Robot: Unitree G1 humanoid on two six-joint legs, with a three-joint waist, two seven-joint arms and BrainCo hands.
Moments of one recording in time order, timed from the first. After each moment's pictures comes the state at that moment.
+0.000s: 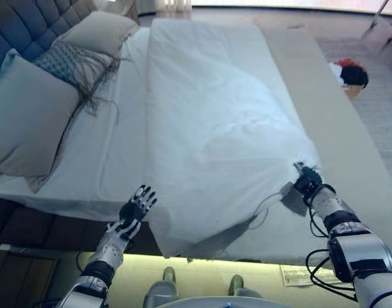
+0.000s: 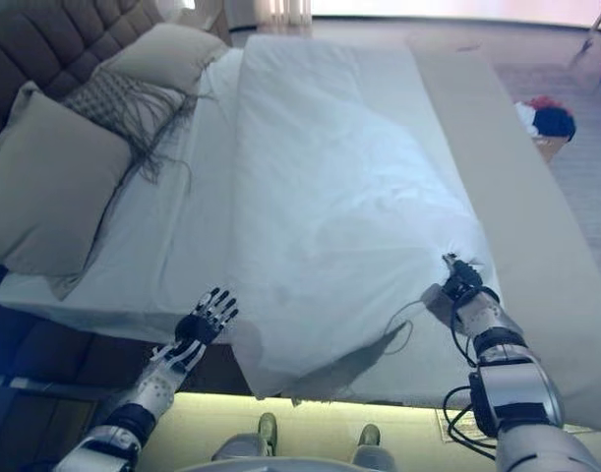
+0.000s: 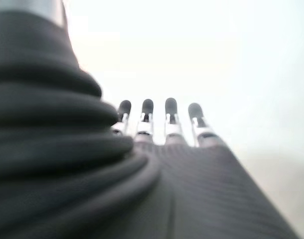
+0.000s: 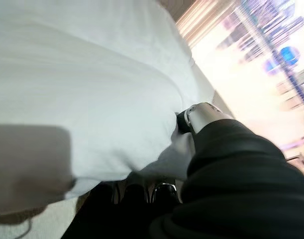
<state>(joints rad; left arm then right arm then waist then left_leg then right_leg) -0.22 0.35 -0.22 0.86 -1.07 0.05 -0.44 -0.62 -0.50 0.06 1.19 1.08 0.13 0.12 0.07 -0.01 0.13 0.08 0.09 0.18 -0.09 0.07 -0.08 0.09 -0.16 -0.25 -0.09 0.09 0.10</state>
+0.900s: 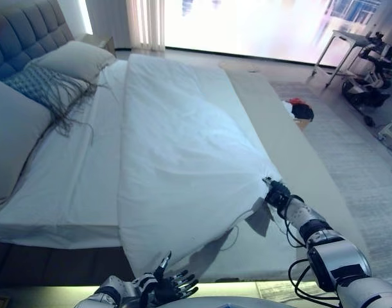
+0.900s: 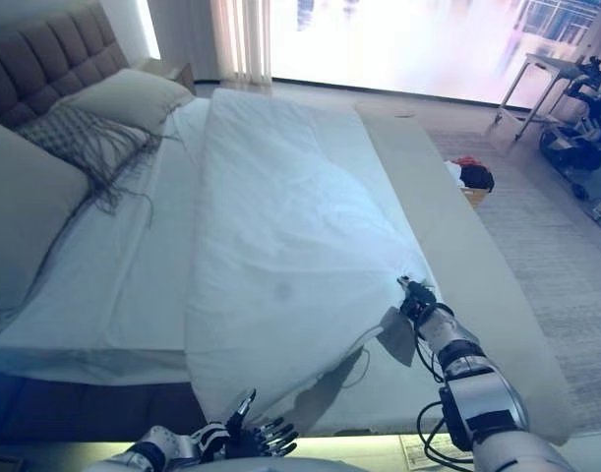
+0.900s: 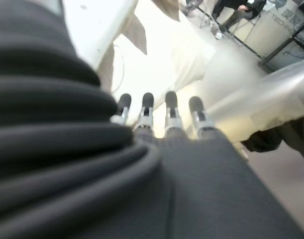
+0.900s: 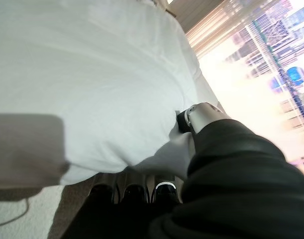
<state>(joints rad) -0.16 0.24 -0.15 1.26 -1.09 0.86 -0.53 -0.58 -0.36 0.15 1.17 1.02 0.16 0.11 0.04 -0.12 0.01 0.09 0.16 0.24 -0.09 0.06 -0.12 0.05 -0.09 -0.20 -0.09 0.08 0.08</state>
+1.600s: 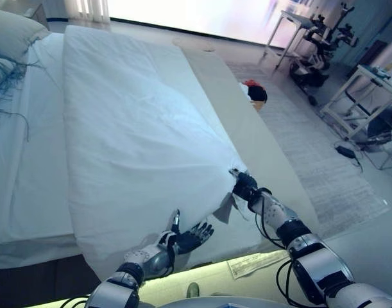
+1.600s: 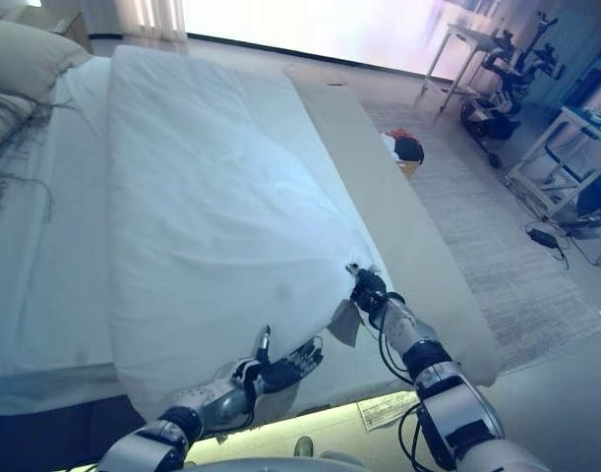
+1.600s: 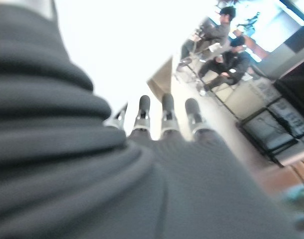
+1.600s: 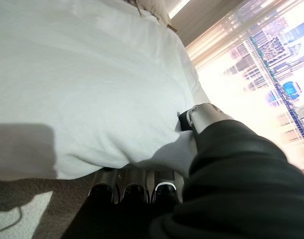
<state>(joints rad) -0.31 0.08 -0.19 1.12 -1.80 0.62 -0.15 -0.51 -0.25 0.29 0.82 1.07 0.20 0.06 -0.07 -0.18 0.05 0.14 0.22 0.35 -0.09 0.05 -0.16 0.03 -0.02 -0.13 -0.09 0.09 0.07</state>
